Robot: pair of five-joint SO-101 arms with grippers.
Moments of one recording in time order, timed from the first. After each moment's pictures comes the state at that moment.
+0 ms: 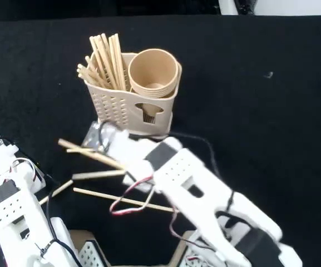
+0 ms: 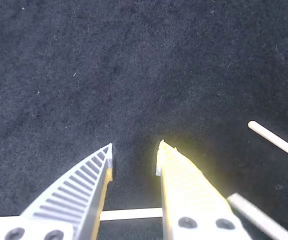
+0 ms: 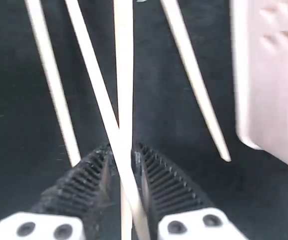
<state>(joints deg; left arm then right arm) -40.4 -58.4 73.7 51.6 -1.5 -40.1 -25.0 43.2 62.6 26.0</state>
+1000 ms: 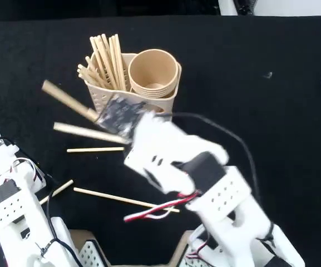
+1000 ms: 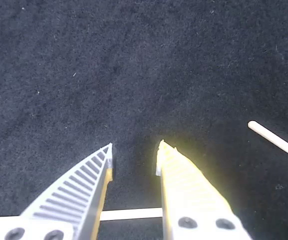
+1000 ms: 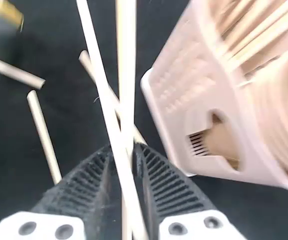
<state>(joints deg) -40.4 -58.4 73.7 51.6 -1.5 -40.4 -43.3 34.1 67.7 22.2</state>
